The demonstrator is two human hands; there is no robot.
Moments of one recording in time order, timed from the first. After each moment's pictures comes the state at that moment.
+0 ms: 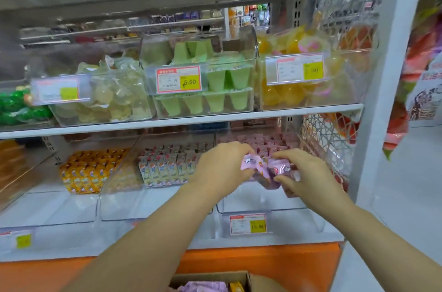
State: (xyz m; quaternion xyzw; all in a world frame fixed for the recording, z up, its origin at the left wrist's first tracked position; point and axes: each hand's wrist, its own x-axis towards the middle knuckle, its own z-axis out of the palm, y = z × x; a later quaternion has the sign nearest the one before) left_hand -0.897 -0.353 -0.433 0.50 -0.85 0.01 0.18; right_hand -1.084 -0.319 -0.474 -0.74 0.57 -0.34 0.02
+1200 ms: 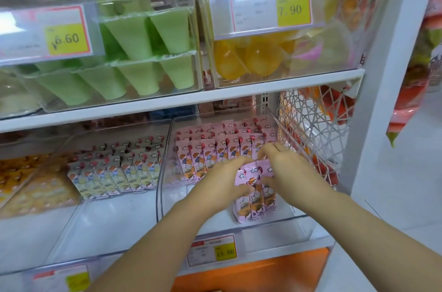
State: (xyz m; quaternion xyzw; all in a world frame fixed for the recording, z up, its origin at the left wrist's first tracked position) left_hand -0.961 -0.431 -0.532 0.44 -0.85 -0.24 0.15; right_hand -1.112 -0.382 -0.508 -0.71 0.69 -0.15 0.07
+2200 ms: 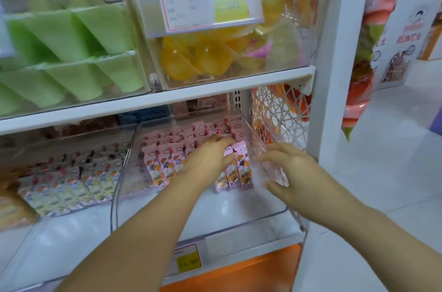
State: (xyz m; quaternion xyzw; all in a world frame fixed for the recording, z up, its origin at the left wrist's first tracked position) left_hand -1.017 -0.483 -0.539 0.46 -0.87 -0.08 0.14; right_hand -1.170 -0.337 -0.507 -0.72 0.65 -0.23 0.09
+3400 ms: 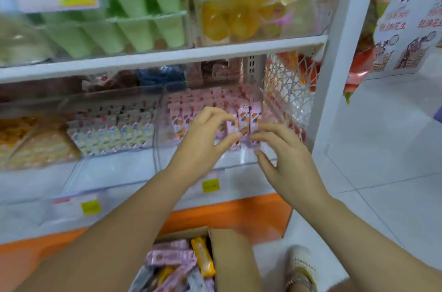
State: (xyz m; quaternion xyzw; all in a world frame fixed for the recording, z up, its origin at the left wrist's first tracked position) left_hand -0.940 -0.373 -0.524 0.37 -0.85 -0.12 0.36; right_hand -1.108 -0.290 -0.540 -0.71 0.57 -0.42 -0.04
